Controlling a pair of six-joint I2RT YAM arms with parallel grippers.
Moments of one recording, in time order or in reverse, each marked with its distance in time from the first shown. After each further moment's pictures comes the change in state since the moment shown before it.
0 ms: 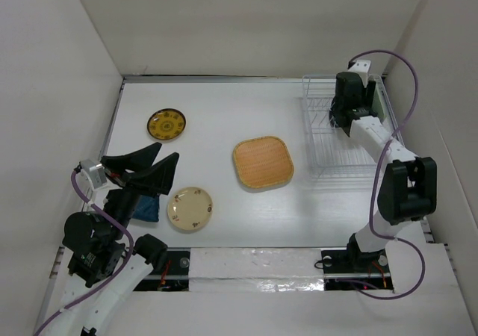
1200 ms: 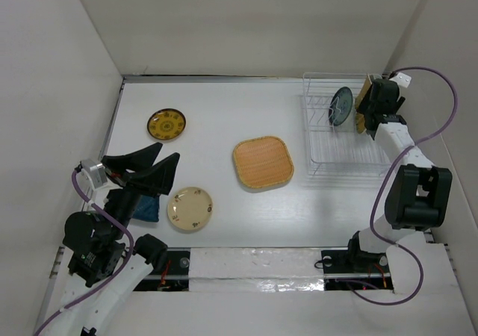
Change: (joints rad) left arm 0.000 0.001 0.000 0.000 0.006 -0.006; right arm -0.272 -0.018 -0.090 -0.053 -0.327 0.291
